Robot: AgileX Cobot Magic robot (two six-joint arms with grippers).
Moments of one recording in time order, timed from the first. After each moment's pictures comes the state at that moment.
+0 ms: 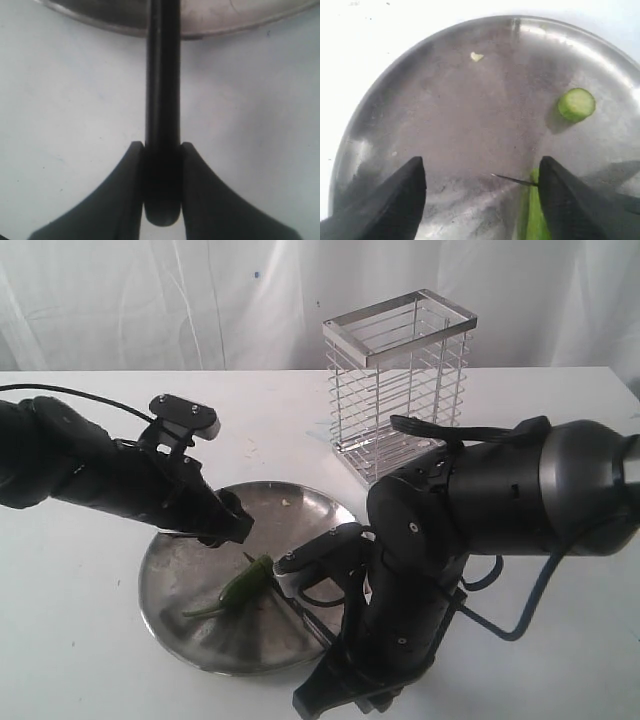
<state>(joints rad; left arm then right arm) -0.35 1.71 -0.91 -1.01 0.26 1.07 0.82 1.73 -0.94 0.14 0.78 0.04</state>
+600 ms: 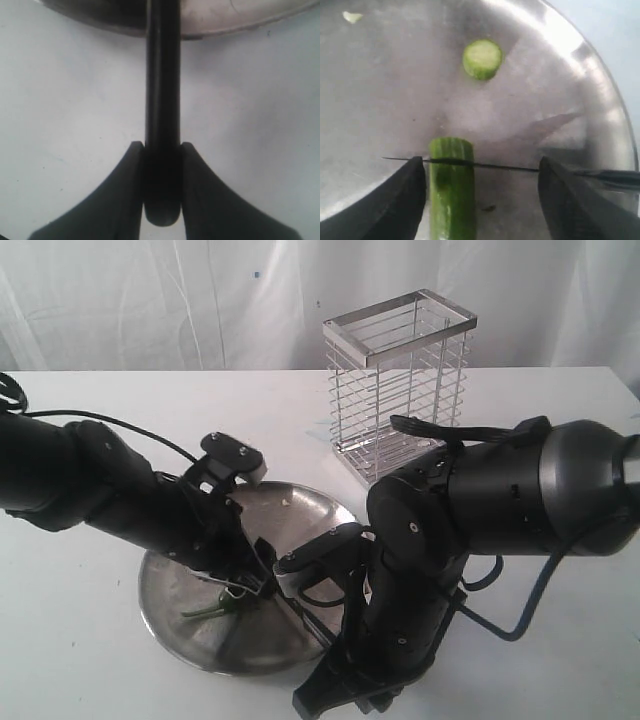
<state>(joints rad) -0.45 1.76 -0.90 -0.99 0.36 1.09 0.82 1.73 -0.94 0.14 0.78 0.04</state>
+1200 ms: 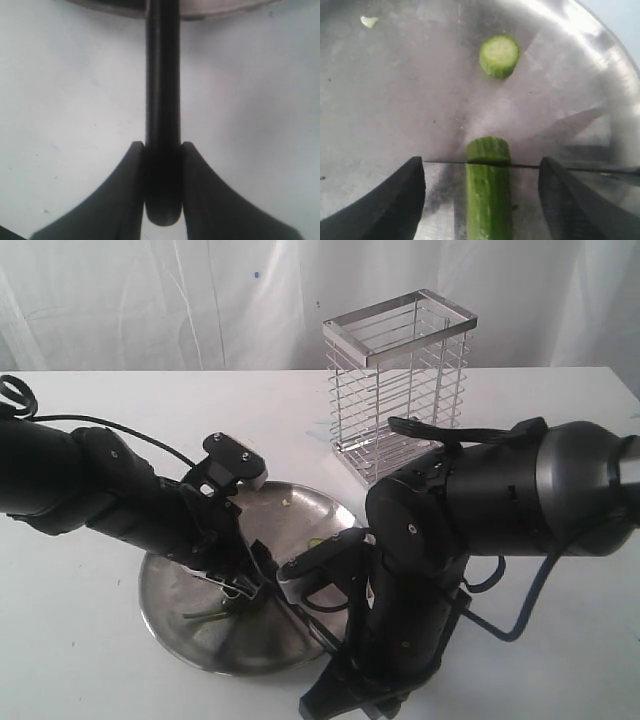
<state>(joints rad) -0.46 1.76 -0.90 -0.92 0.30 1.09 0.82 1.73 -0.94 0.13 0.83 0.04</state>
